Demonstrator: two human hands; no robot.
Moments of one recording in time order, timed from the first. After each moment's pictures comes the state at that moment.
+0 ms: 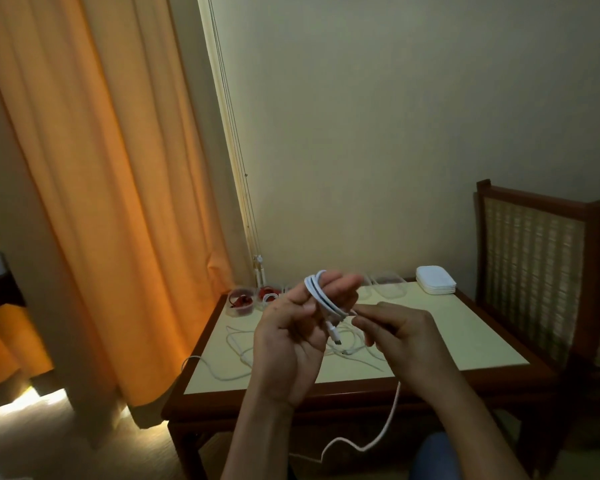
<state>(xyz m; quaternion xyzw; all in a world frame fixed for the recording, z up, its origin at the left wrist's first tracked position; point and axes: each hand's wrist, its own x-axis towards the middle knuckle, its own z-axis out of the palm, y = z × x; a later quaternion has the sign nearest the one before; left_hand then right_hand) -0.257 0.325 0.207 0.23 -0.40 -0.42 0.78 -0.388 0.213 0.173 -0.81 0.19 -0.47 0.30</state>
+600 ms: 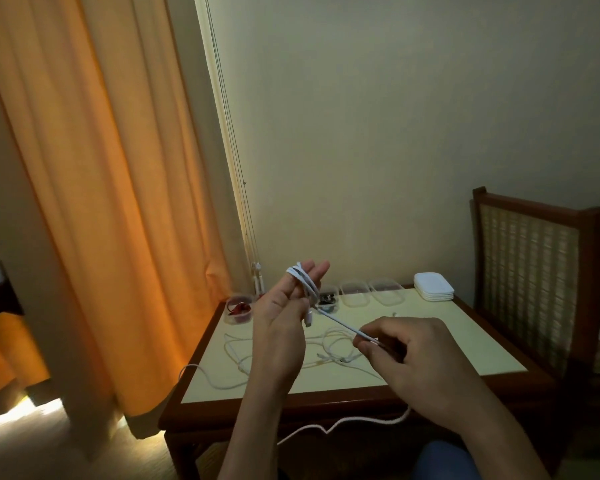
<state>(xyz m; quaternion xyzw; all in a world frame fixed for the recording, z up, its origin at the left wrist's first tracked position) -0.243 0.310 0.212 0.48 -0.47 -0.15 0.73 -0.419 0.241 0.195 -0.87 0.22 -0.40 0.22</state>
